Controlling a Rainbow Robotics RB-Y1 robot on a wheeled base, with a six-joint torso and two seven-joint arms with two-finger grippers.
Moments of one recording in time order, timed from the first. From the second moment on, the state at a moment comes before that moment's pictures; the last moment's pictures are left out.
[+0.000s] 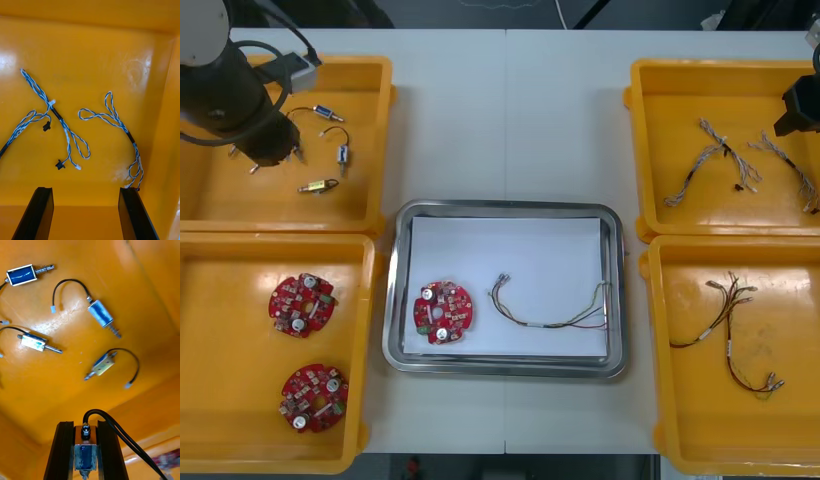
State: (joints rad) right arm -0.96 -0.73 -0.11 -1.05 -0.53 1.60 1.72; left arm -0.84 0.75 -0.16 -1.53 0.66 1.78 -1.80
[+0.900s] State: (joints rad) right arm -1.12 -0.73 -0.08 -0.61 -0.53 1.23 1.86; left arm -0.84 0.60 -0.51 -1.87 0.73 1.76 -1.32
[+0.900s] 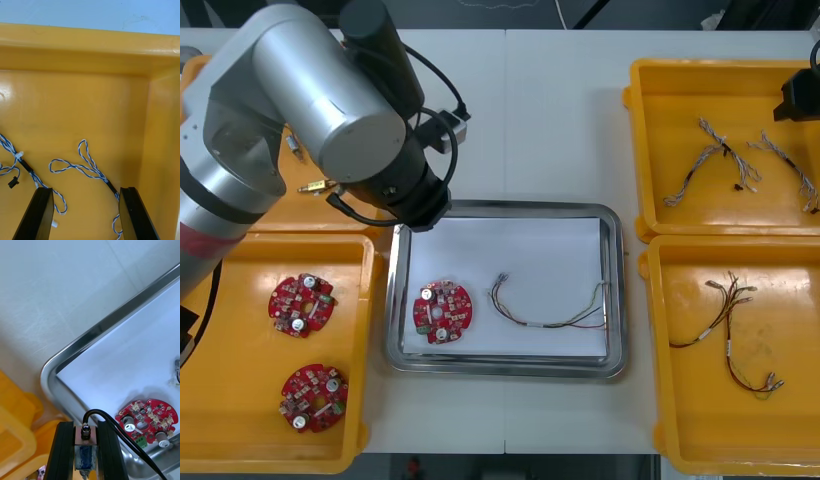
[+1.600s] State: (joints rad) right arm -1.13 -0.71 -0.08 -0.41 -0.59 0.96 1.97; left arm -0.84 0.58 -0.72 -1.70 0.66 1.53 -1.32
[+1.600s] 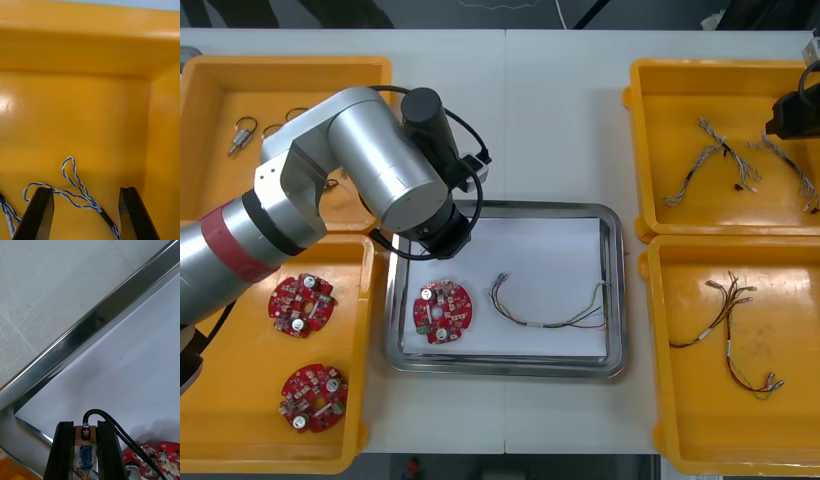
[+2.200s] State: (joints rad) right arm -1.13 -0.67 -0.08 -0.31 -0.64 0.86 1.97; left arm -0.84 0.58 -0.75 -1.67 0.62 1.50 -1.32
